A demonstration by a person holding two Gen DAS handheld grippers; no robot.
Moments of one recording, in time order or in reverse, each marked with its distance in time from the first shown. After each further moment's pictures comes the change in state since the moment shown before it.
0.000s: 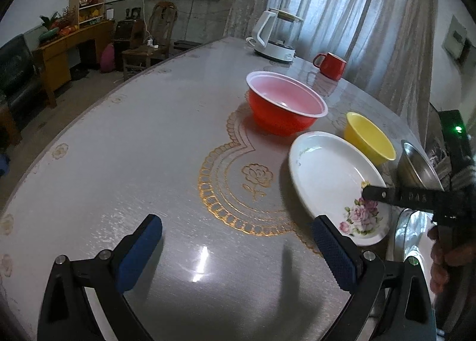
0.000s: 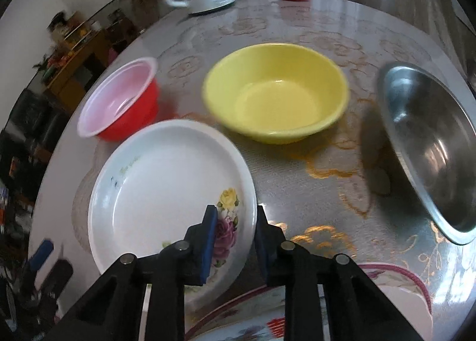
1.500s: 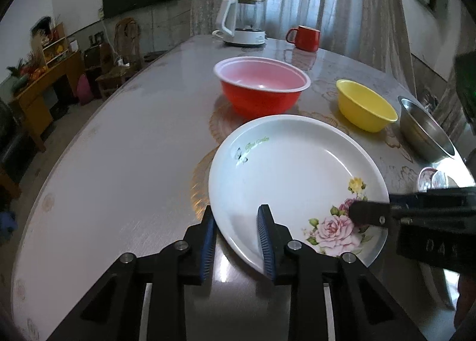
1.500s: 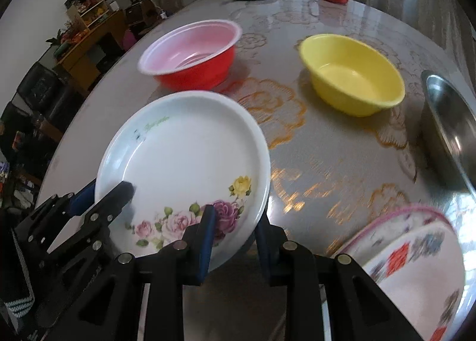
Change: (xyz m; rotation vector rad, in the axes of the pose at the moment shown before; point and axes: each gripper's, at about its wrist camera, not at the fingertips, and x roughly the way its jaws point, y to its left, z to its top) left arm 0.022 -0.001 0.005 0.238 0.031 -0.007; right arm -0.004 0.068 -0.039 -0.070 0.035 0.010
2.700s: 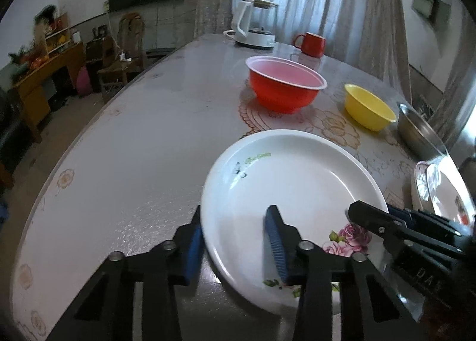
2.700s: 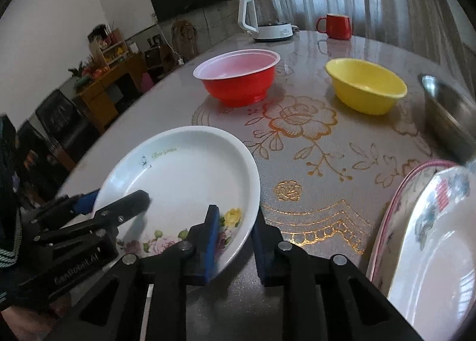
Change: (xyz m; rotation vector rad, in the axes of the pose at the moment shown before) left arm -0.017 0.037 -0.020 -0.047 -0.015 -0.045; right arm -0.010 0.027 -0.060 0.005 -0.293 0.065
